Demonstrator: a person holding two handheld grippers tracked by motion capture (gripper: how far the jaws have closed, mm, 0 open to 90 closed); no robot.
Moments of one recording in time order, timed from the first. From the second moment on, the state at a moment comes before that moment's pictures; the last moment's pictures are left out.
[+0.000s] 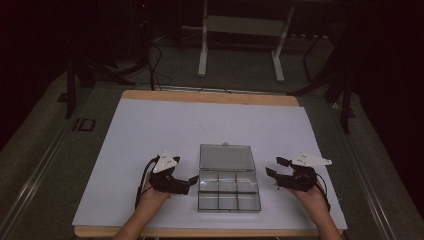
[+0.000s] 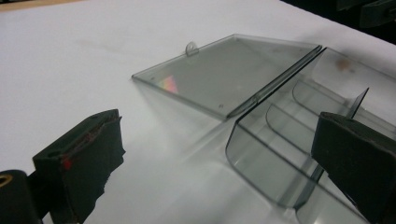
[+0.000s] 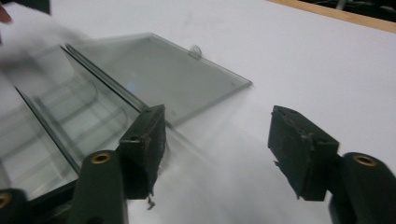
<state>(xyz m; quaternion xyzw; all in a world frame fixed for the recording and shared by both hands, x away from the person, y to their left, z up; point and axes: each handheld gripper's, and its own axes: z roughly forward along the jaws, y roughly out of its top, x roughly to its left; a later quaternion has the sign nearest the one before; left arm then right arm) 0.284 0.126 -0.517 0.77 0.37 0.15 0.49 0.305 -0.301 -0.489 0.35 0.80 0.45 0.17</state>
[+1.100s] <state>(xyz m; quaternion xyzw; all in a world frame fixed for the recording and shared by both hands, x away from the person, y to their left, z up) 0.267 0.136 -0.532 0.77 0.37 0.15 0.49 0.292 -0.330 -0.534 0.36 0.84 0.36 0.17</state>
